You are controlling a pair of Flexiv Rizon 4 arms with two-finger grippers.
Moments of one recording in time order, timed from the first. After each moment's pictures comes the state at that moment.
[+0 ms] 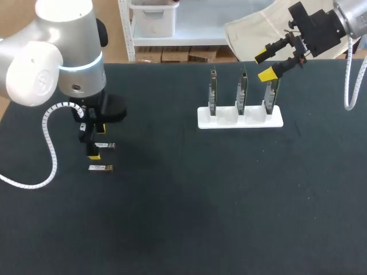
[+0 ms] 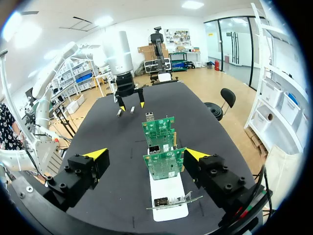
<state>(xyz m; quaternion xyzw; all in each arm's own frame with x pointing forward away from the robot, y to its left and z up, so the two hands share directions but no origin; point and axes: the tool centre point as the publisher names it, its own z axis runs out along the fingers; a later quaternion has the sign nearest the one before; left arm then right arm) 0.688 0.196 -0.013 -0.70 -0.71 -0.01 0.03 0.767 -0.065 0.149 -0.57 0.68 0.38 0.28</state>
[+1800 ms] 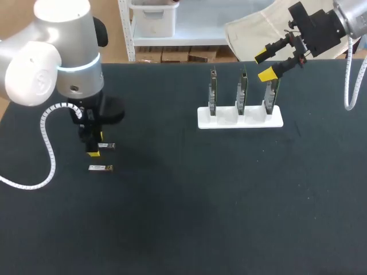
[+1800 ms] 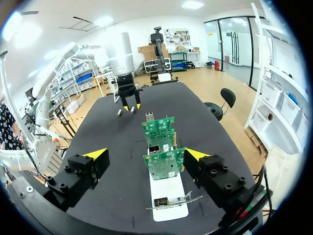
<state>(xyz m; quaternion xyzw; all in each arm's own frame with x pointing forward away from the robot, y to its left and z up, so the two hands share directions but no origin) 0.683 0.200 -0.019 -0.70 -0.72 0.00 0.04 0.767 -0.065 0.149 -0.57 0.68 0.38 0.28</state>
